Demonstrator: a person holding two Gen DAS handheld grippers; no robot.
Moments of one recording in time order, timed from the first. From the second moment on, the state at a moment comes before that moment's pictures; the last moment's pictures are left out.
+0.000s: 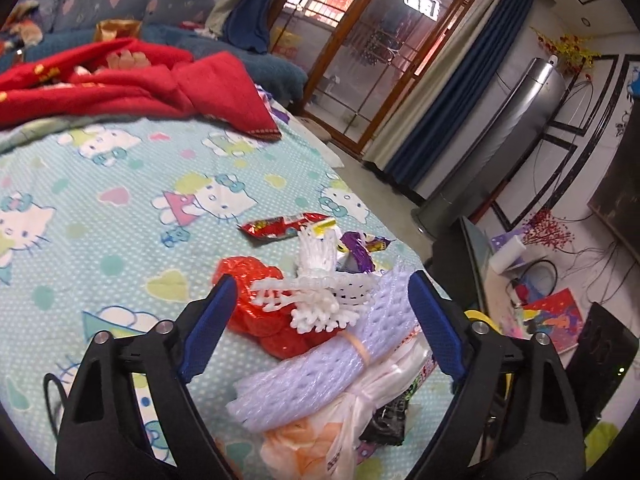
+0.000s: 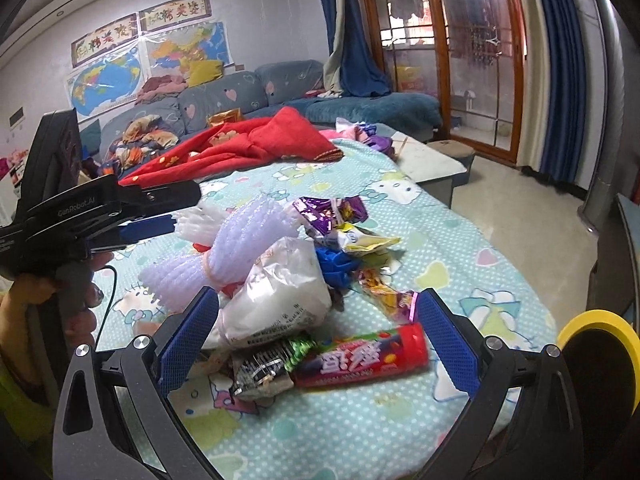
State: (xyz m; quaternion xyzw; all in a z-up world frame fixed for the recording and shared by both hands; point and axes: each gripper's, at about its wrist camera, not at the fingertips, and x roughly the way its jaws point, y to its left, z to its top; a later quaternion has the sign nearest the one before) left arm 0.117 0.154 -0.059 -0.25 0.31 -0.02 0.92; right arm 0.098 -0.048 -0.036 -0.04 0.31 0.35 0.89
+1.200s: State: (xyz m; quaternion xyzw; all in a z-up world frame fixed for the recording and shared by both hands) left arm 0.091 0.168 -0.022 -0.26 0.24 -0.04 0.94; right arm 0.111 -0.061 -0.014 0.05 0.34 0.39 0.85
